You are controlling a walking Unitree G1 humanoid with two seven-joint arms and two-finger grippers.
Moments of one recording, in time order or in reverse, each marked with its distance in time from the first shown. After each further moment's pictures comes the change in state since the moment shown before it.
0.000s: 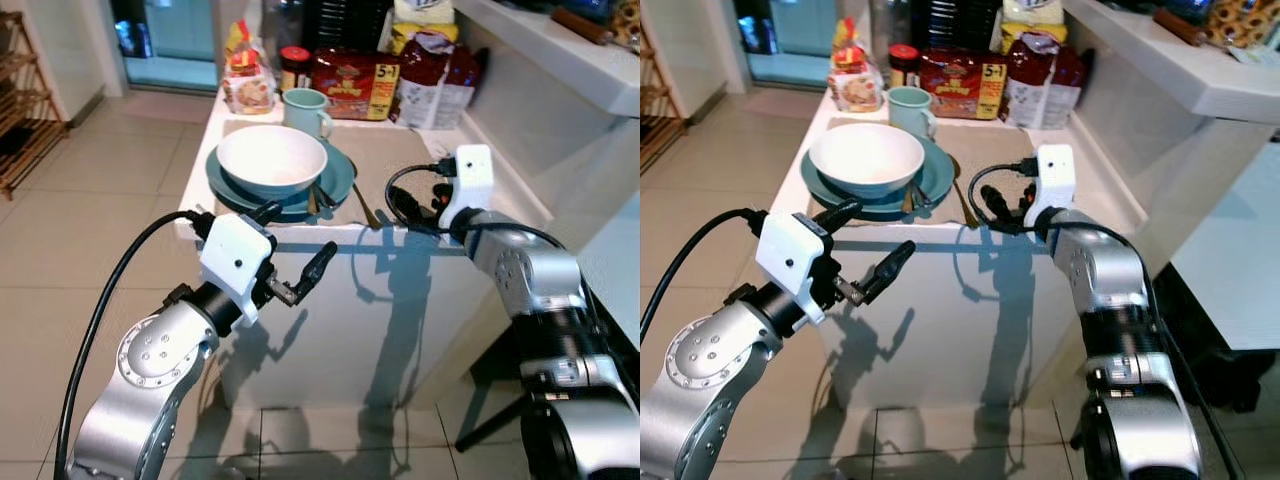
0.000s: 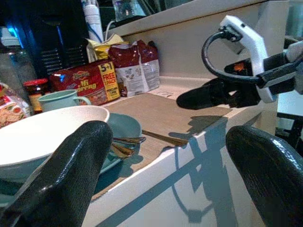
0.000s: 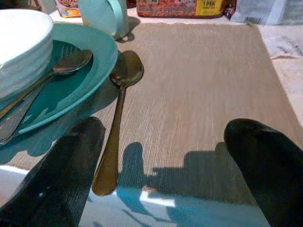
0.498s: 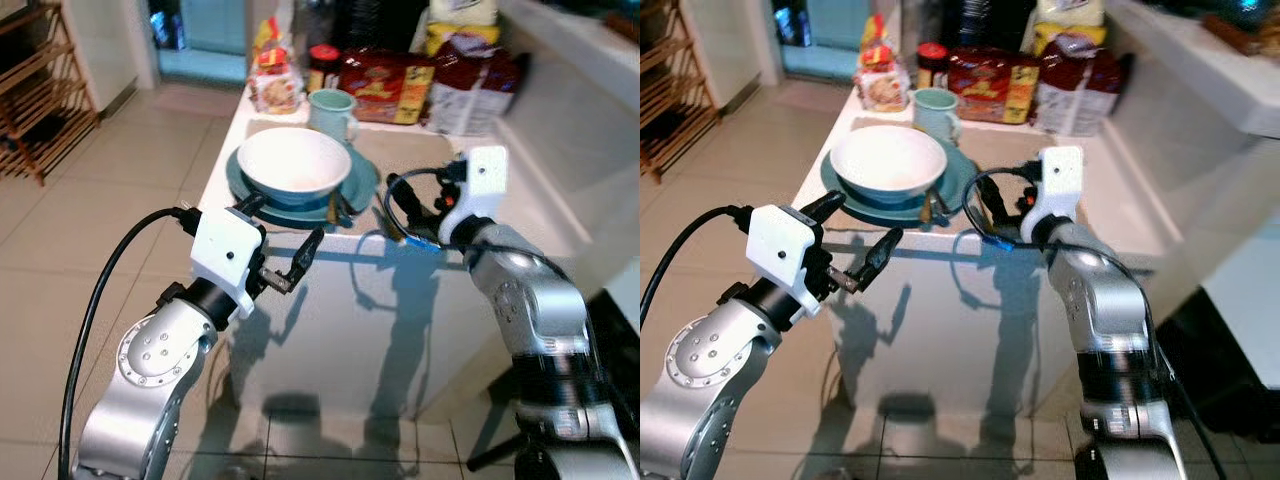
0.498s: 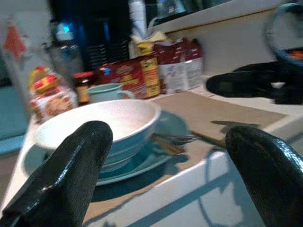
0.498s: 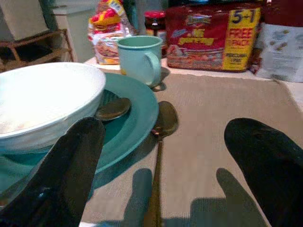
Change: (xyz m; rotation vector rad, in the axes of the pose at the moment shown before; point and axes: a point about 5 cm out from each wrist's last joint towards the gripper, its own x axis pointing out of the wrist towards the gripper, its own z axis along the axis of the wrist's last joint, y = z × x) left arm -0.001 0.006 0.001 -0.002 -0.020 0.095; right arm -0.024 0.020 0.011 -0.039 -0.214 -0.009
